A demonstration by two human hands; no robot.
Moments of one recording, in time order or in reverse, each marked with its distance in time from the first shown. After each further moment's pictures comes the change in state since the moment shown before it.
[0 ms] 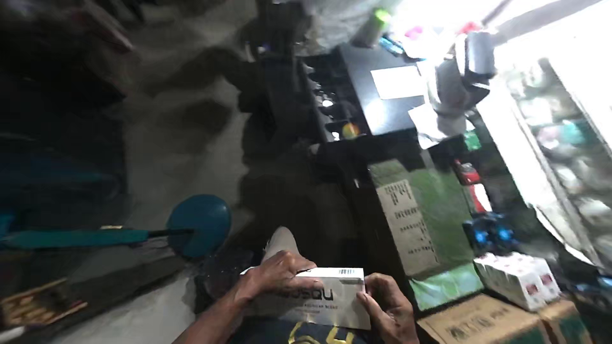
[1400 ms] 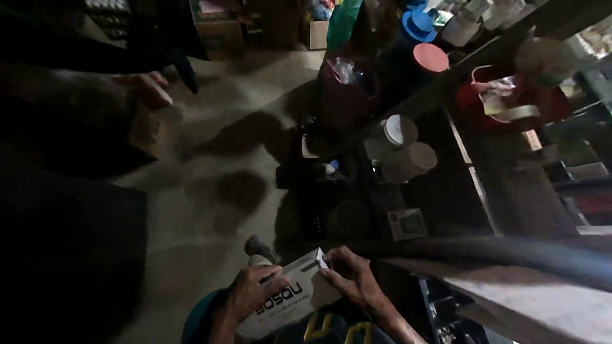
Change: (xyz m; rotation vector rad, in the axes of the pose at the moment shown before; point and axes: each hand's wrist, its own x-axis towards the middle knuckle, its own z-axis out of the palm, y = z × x) left_hand 0.011 -0.239 -0.618 -0.021 0.601 -0.540; right_hand 0.700 -0.143 0.365 -0.098 -0.466 -0.015
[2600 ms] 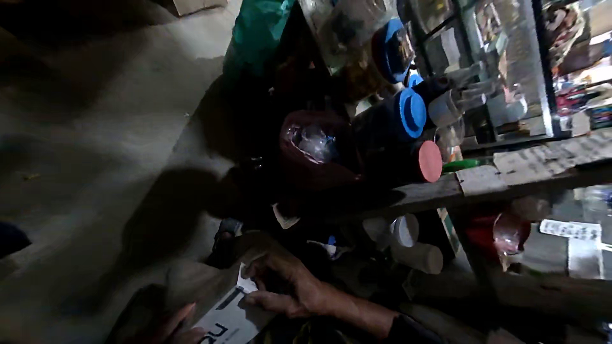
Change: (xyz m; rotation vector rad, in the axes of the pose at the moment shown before) left_hand 0.631 -0.053 -0.434 0.160 -0.442 0.105; right_hand 0.694 -0.085 -0.051 0.203 0.119 0.068
